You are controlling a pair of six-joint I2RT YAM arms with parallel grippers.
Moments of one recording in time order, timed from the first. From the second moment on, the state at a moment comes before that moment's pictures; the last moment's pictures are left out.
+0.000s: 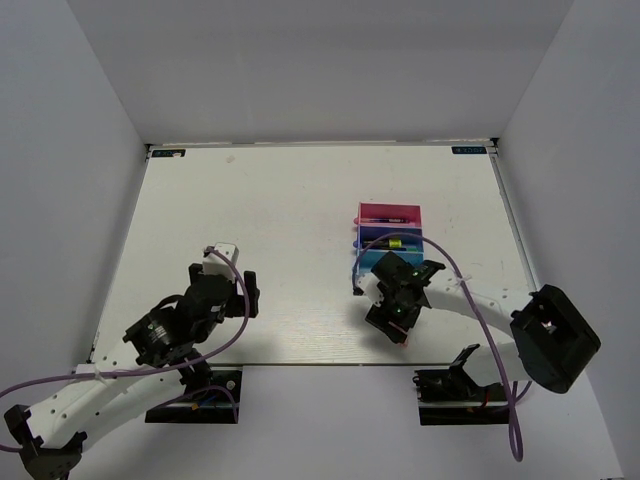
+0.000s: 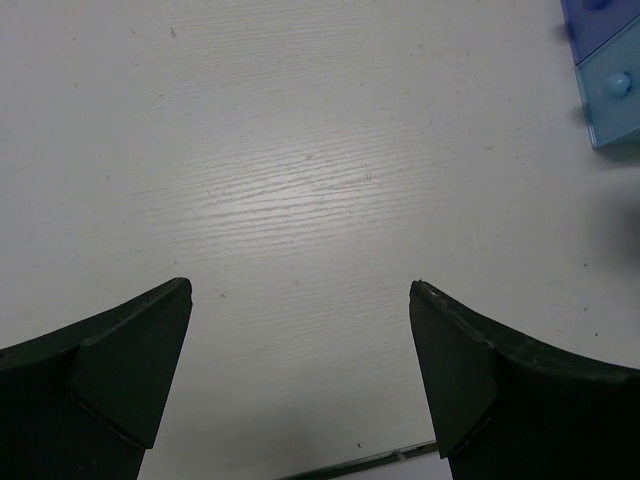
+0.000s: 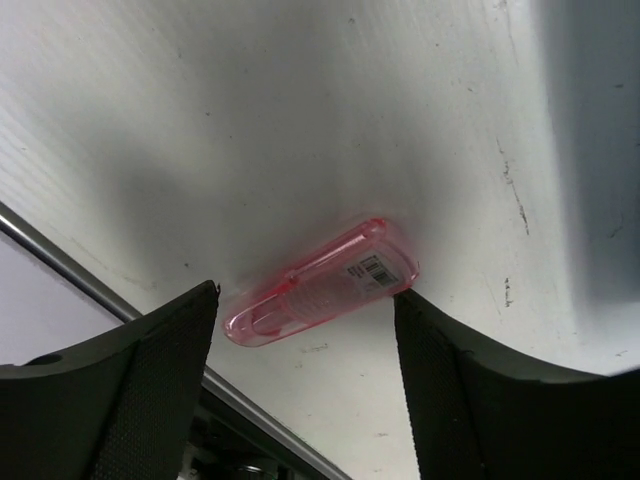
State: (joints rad) left arm -0.87 0.52 0.60 -0.71 -0.51 -0.44; right arm 0.78 1.34 0.67 -0.74 -0.15 -0.30
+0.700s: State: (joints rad) left arm -0.87 0.52 0.58 -0.71 -0.51 -0.44; right arm 1.01 1.32 0.66 -0.70 -0.08 -0.38
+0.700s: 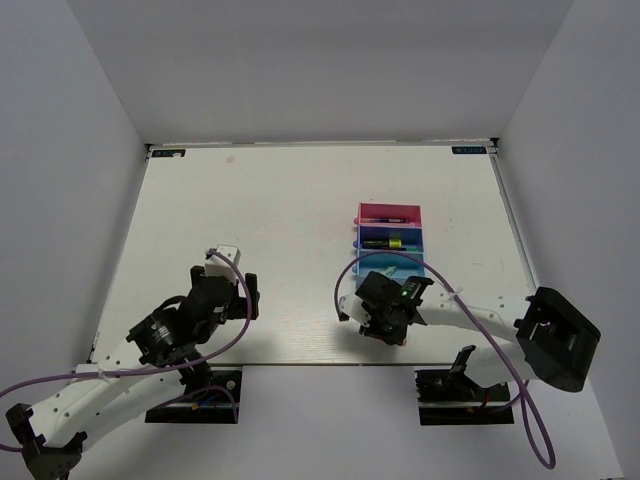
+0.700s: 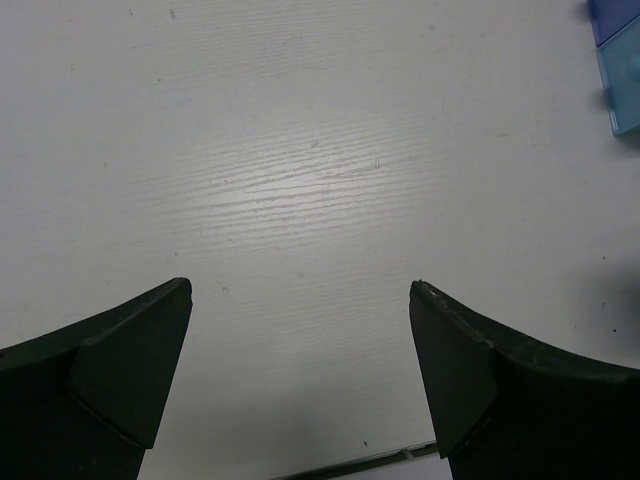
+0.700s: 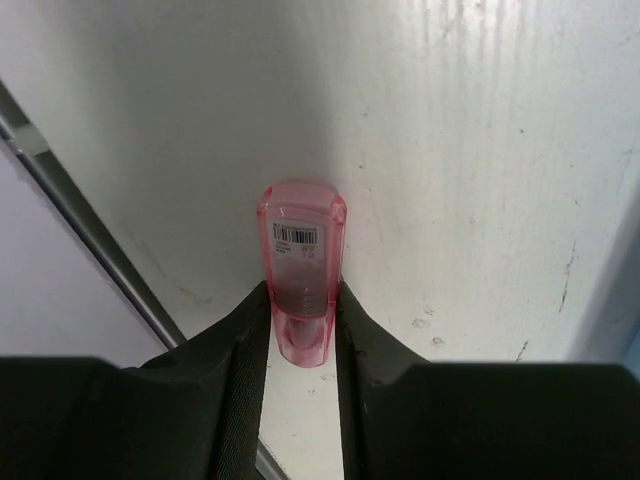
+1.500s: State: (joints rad) left arm -0.87 0.57 0.57 -0.71 -0.49 -0.44; right arm 0.94 1.10 0.88 -0.58 0.28 -0.85
